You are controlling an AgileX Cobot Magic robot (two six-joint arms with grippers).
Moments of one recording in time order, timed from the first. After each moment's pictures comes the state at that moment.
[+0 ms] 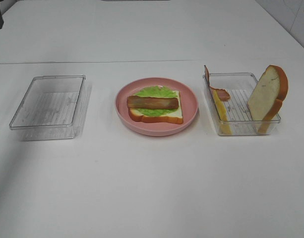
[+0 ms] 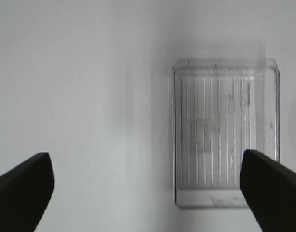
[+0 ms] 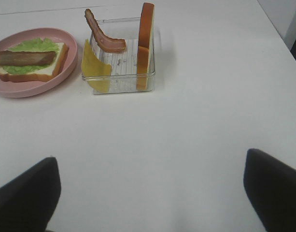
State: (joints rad) left arm 0.04 1.93 -1.90 -0.02 1.21 -0.03; right arm 0.02 0.00 -0.46 0.02 1.11 0.04
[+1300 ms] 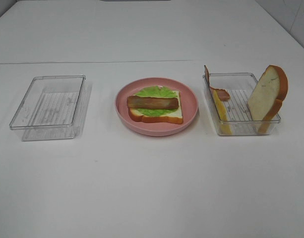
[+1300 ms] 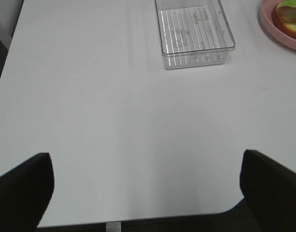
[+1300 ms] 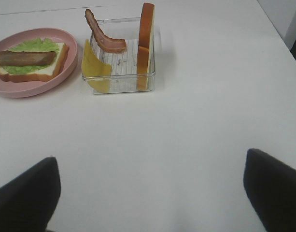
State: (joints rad) left arm 0.04 0.21 -0.64 -0.04 1.15 0.07; right arm 0.02 0.00 -0.46 0.02 1.11 0.04
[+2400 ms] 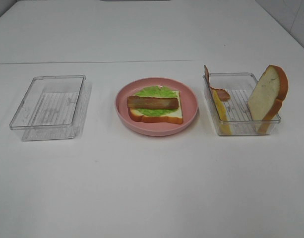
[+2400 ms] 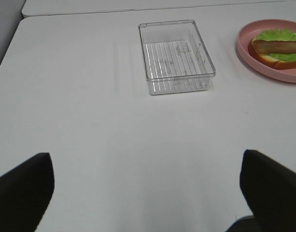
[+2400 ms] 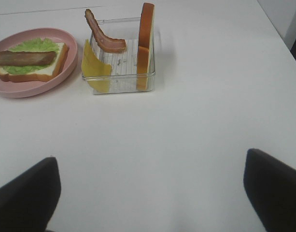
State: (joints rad) left arm 0.04 -0.01 -0.51 -0.09 1.08 0.07; right arm 0.02 0.00 -0.46 0.02 1.11 0.04
